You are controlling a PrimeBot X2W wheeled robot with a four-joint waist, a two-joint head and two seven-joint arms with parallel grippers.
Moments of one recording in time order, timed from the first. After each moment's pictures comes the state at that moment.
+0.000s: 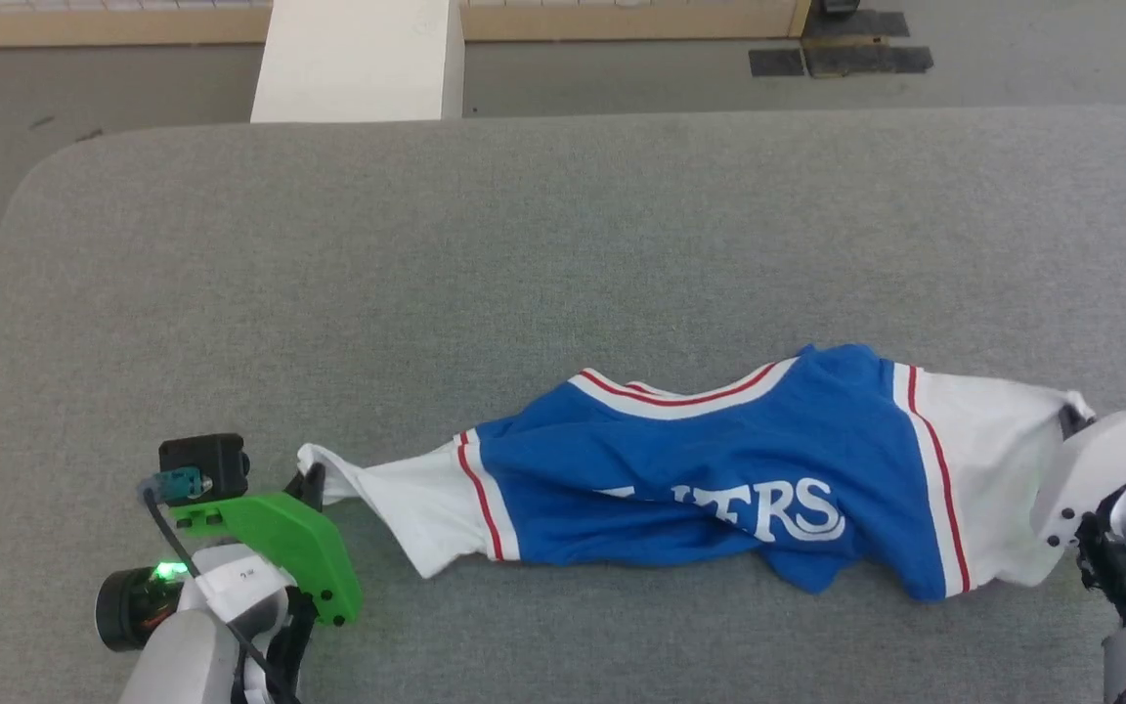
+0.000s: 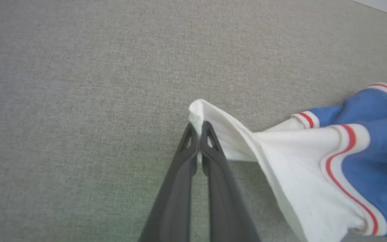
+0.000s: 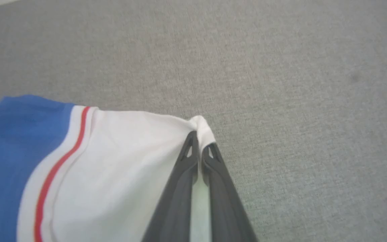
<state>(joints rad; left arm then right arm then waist) -0.14 0.21 -0.13 0.14 -0.43 0.11 0.32 -0.31 -0.08 -0.39 0.33 0.01 0.13 0.45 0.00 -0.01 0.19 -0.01</state>
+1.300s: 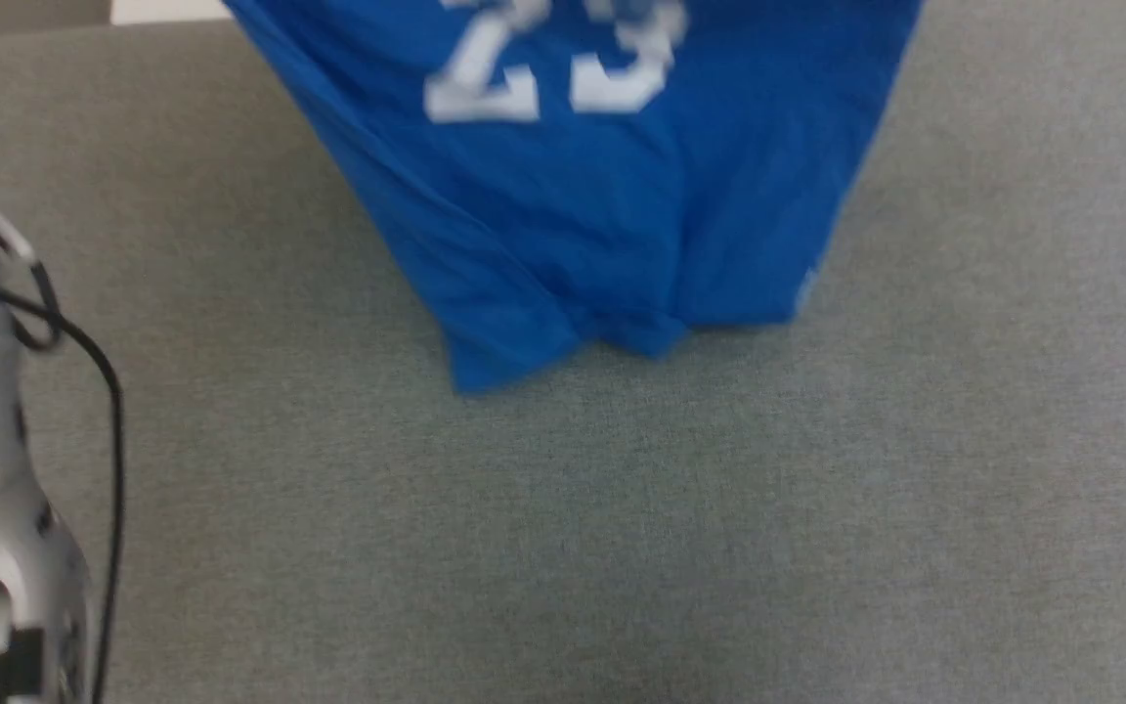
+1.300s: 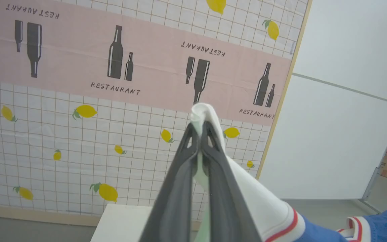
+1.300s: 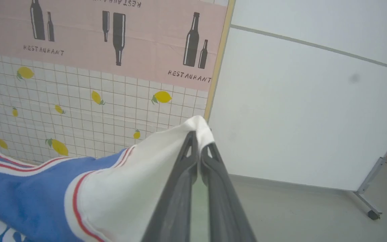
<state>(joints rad) -1.06 0.33 0.00 0.13 -0.51 -0.01 0.14 -1.04 -0.22 -0.09 0.15 0.07 0.13 0.32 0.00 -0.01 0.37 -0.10</state>
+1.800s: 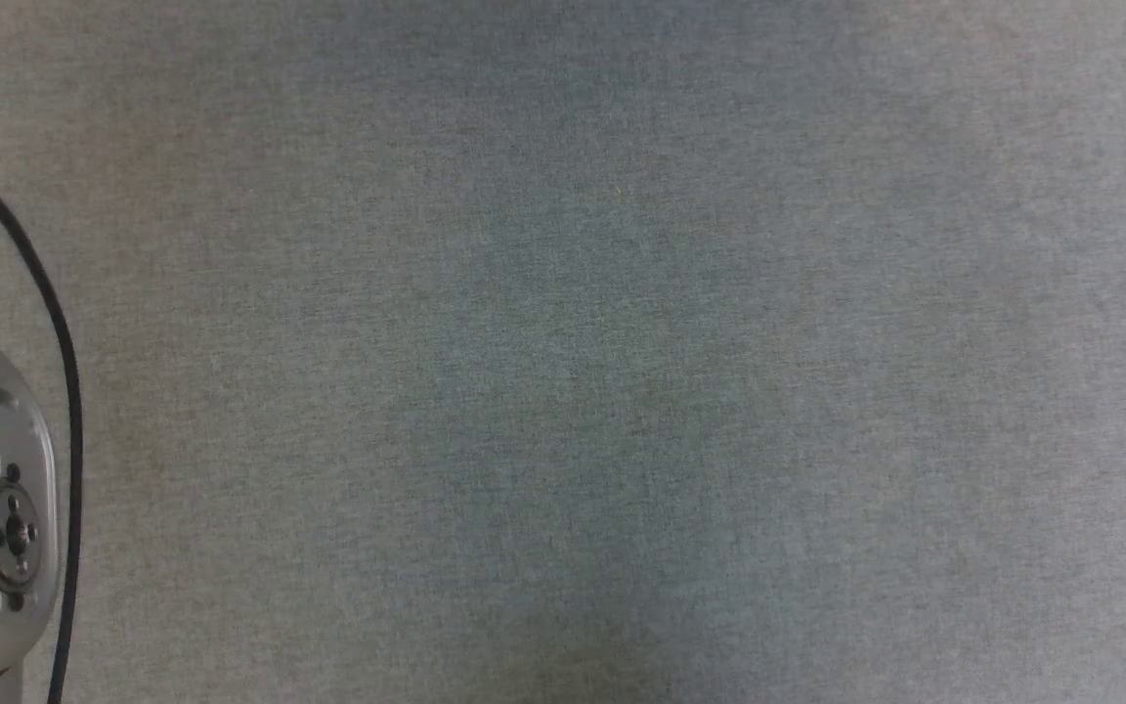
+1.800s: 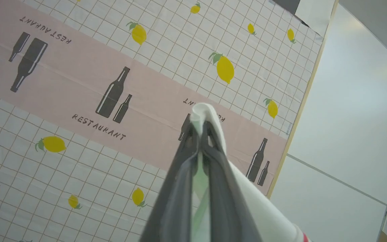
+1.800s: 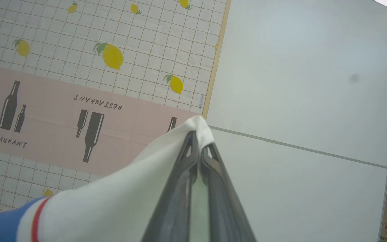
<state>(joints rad) -1.45 0.28 0.10 0.26 -0.60 -0.02 -0.10 -1.52 -0.17 -0.18 0.29 -0.09 0.13 -0.02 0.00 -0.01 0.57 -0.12</state>
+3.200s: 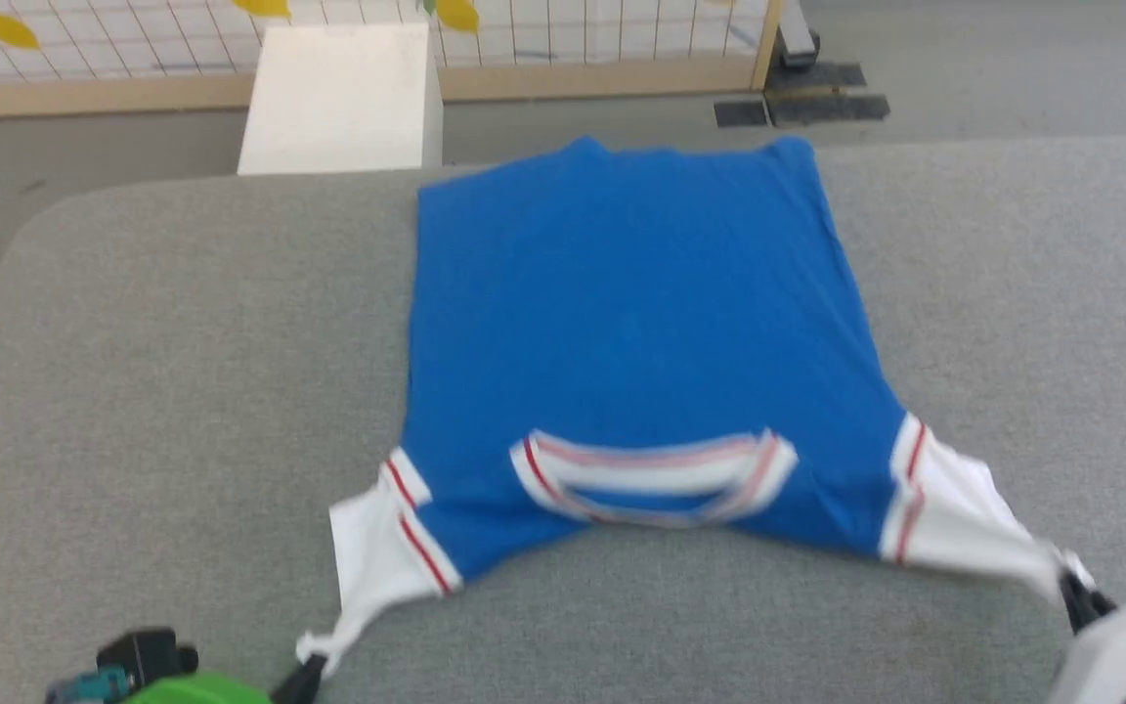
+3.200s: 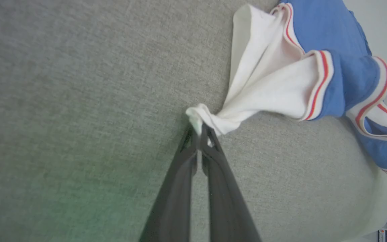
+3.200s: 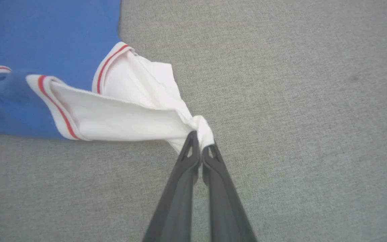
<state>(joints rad) 0.17 0.22 -0.04 0.07 -0.86 0.02 0.34 0.12 -0.05 -0.32 -0.05 0.16 0.13 0.45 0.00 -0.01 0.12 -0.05</state>
